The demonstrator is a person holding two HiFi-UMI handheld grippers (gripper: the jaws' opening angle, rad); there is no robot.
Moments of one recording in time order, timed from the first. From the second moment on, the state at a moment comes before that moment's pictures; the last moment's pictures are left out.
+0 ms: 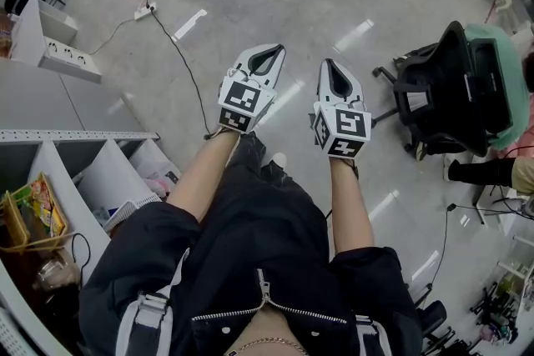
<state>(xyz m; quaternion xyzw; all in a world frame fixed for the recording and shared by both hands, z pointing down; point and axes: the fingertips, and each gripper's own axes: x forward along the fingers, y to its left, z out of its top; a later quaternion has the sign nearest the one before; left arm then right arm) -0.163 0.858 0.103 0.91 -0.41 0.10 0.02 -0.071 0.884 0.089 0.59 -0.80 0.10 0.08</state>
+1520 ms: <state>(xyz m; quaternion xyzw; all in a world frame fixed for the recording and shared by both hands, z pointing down) -0.140 0.678 0.097 0.92 -0.39 0.09 0.04 -0.066 0.715 0.077 0.59 -0.79 0.10 0.10</state>
